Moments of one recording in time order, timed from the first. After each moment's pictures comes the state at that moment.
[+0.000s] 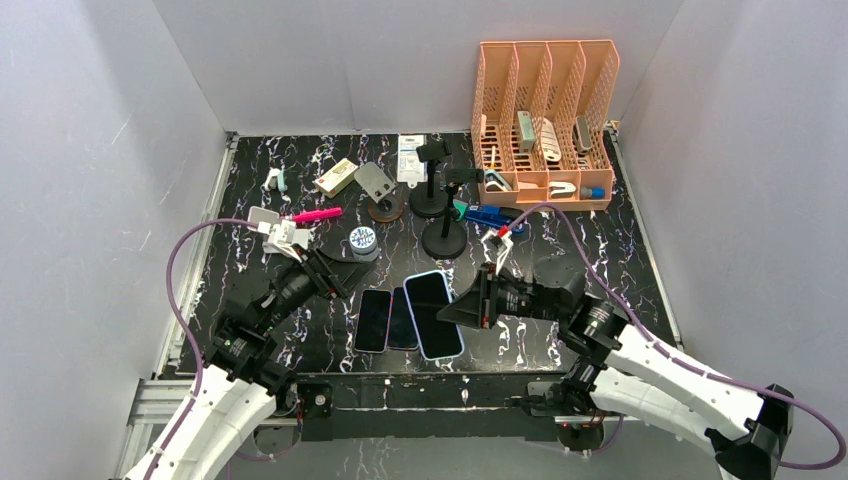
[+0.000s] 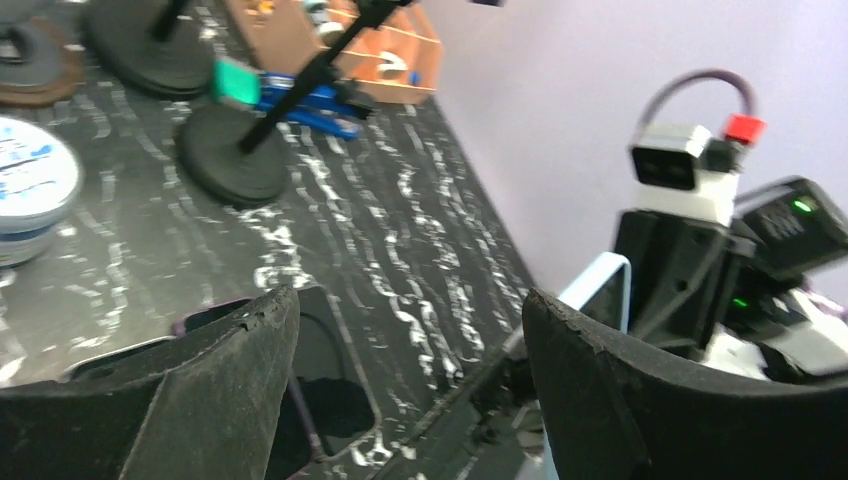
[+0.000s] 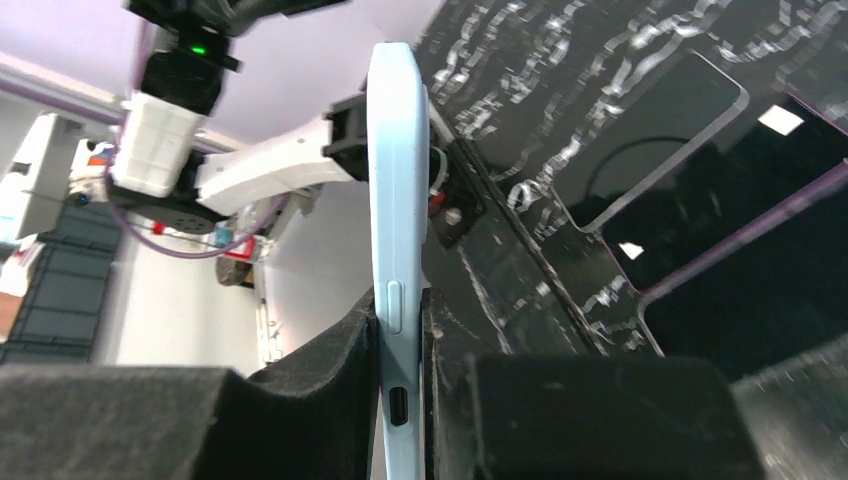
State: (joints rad) left arm -0.45 0.45 0.48 -0.06 0.35 -0.80; right arm 0.94 0.73 0.61 -0.04 -0.46 0.82
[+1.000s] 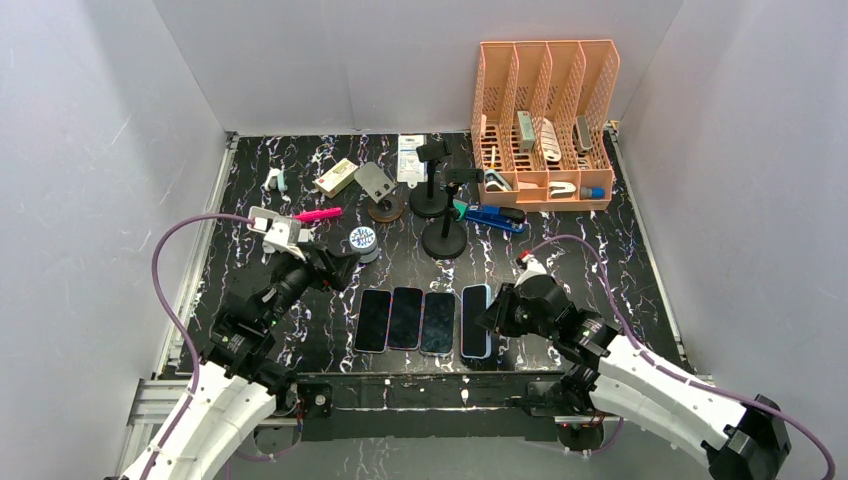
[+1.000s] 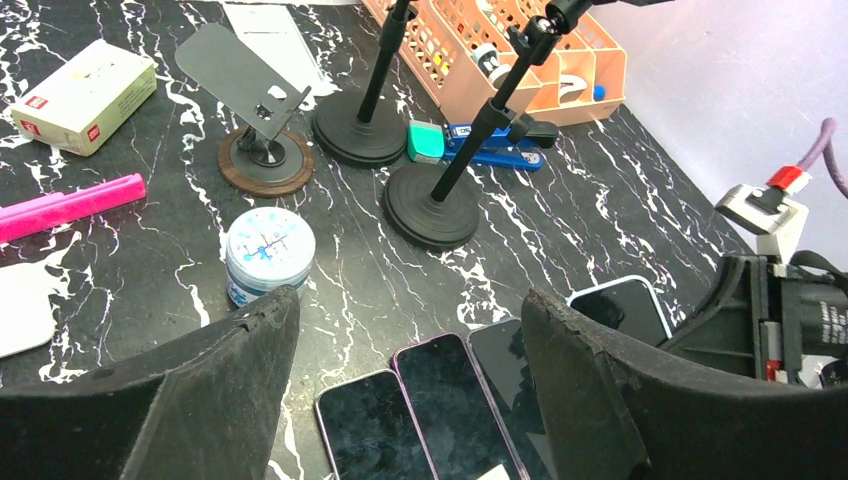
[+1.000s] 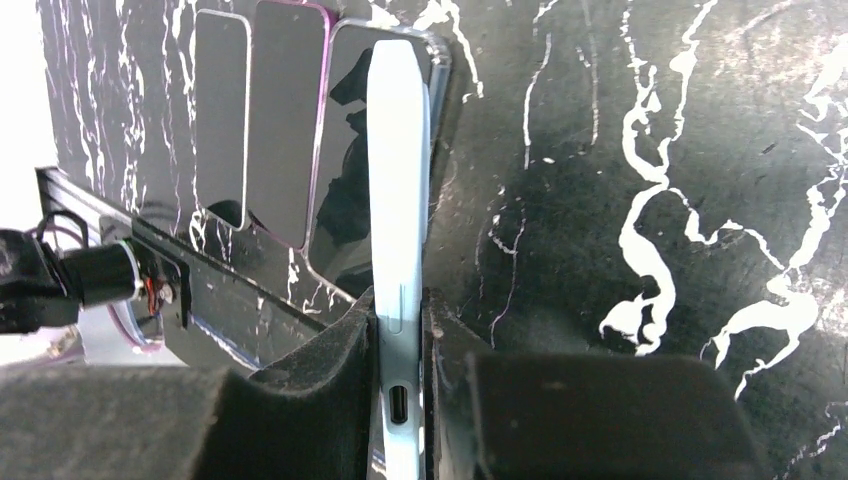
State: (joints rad) left arm -0.45 0.48 0.53 -0.17 0.09 -0.33; right arm 0.84 0.66 0.38 -0.39 -0.02 0.87
